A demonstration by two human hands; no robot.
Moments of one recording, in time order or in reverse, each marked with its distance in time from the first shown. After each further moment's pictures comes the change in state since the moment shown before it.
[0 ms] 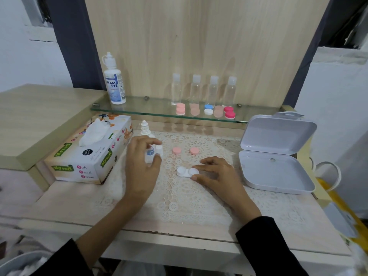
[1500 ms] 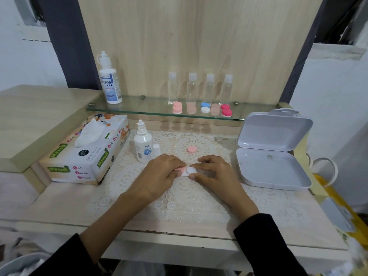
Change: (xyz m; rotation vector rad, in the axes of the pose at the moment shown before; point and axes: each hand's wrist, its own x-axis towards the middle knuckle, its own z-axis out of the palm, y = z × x) left_hand 0.002 0.000 0.013 0.329 -0.718 0.277; right_hand 0.000 0.001 0.001 -0.020 0.007 -0.009
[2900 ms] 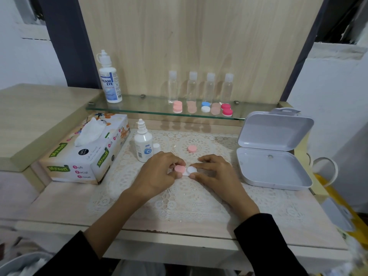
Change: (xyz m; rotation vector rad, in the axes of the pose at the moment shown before) left_hand 0.005 -0.006 0.005 -0.064 -0.002 -0.166; right_hand -0.001 -0.003 -0.001 0.013 0.004 -0.004
